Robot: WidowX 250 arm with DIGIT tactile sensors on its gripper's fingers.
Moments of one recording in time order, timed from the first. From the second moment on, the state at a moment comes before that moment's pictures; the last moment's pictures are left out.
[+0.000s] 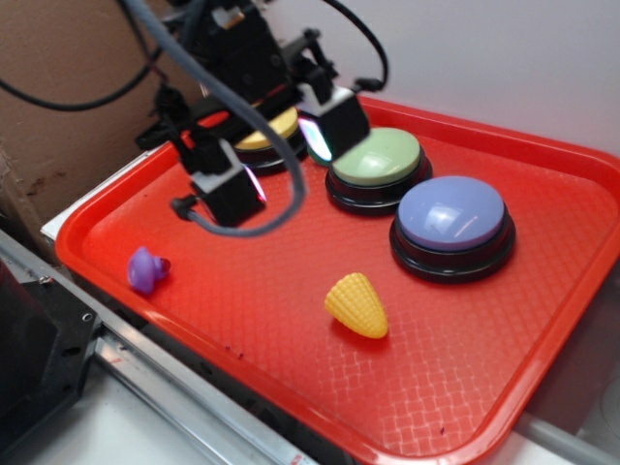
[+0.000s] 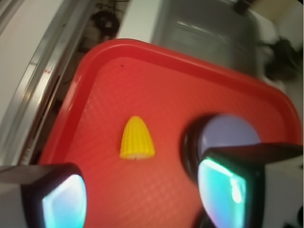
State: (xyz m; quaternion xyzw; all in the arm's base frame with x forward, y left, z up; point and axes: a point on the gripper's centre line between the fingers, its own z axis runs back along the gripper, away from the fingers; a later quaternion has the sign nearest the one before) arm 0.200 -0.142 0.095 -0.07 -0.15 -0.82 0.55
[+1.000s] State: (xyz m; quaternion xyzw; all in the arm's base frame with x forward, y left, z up) arm 0.206 -0.172 0.011 -0.06 -0.03 -0.84 0.54
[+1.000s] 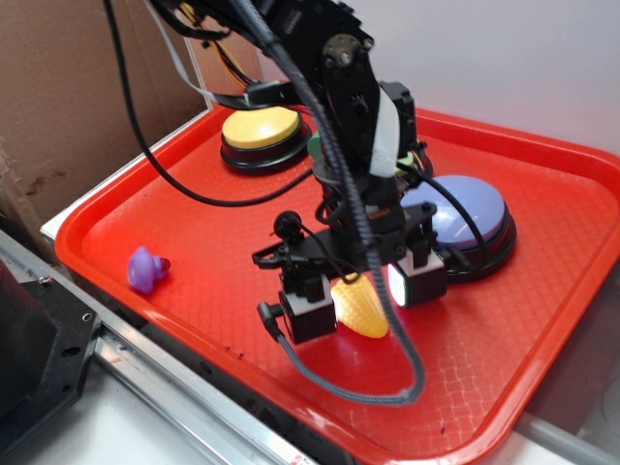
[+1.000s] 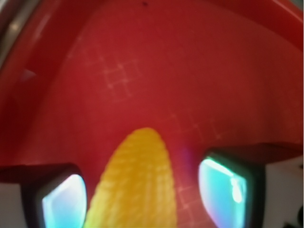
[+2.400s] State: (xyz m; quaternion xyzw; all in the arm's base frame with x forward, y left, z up) arm 0.202 -0.102 0.116 -0.01 0.04 -0.56 0.83
